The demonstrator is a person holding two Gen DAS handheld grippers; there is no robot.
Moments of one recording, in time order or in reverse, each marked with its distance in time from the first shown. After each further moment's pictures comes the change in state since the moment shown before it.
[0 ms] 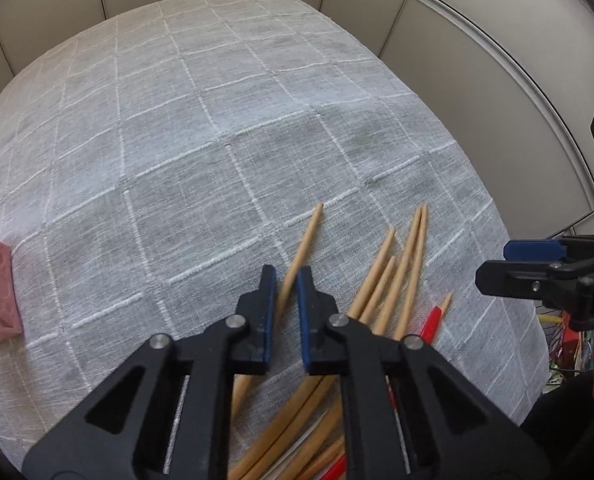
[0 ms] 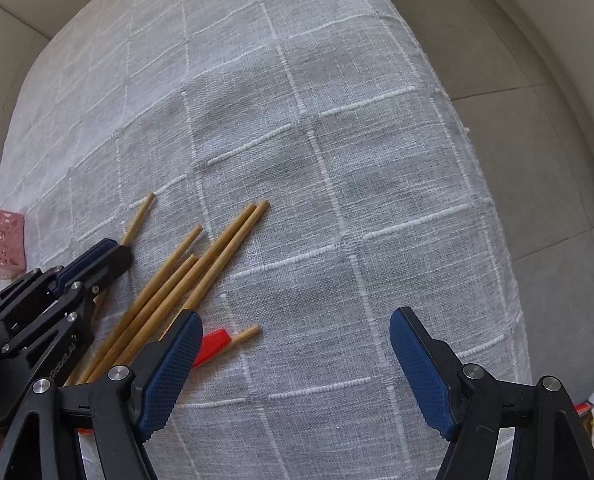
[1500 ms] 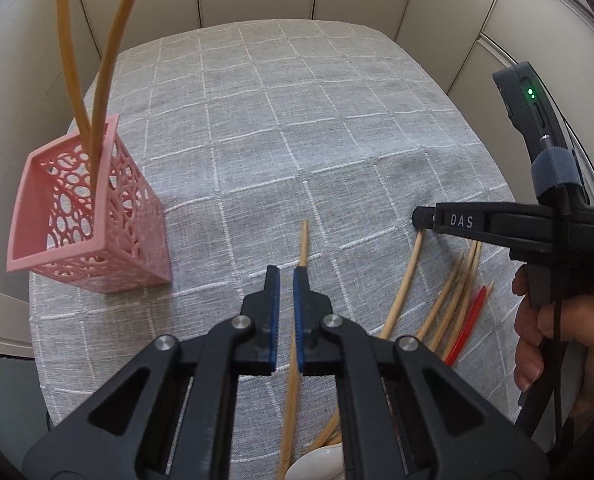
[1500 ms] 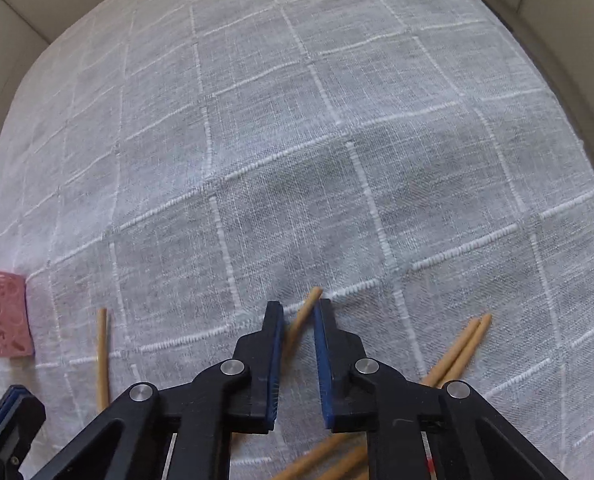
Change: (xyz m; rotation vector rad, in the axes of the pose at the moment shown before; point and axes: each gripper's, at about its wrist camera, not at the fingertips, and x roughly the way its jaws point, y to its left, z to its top) left arm -0.074 0.083 -0.030 -0.149 -0.061 0.144; right arm 0.064 0.136 0.040 -0.013 -0.112 -0.090
